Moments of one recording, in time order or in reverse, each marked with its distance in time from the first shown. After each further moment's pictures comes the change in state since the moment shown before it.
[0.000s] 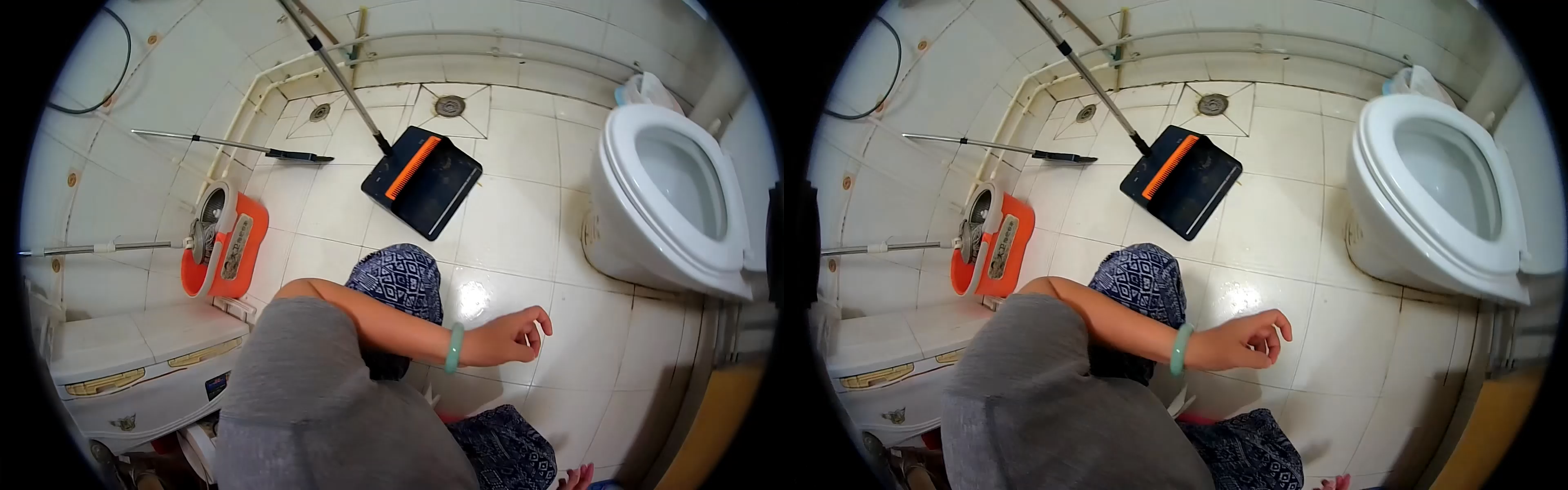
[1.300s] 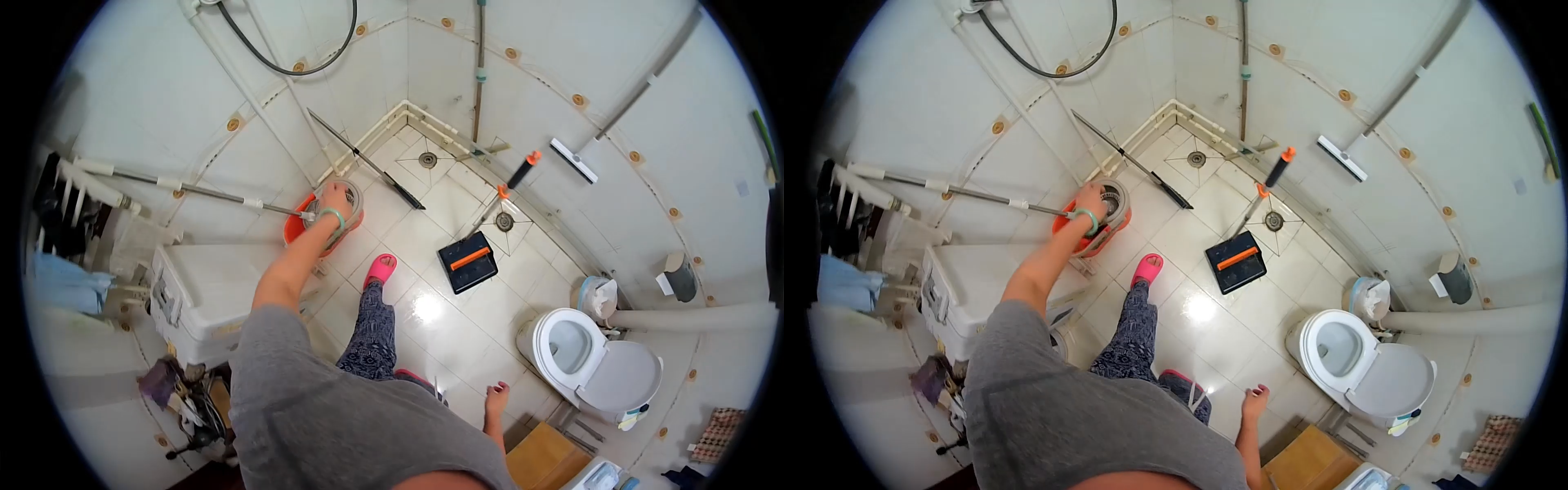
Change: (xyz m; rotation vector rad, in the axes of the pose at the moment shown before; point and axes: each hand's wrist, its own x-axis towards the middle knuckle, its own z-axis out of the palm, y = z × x) left_hand -0.520 0.357 -0.245 0.919 1.725 -0.633; right_hand -0.118 -0.393 0.072 -0.641 -0.877 -0.496
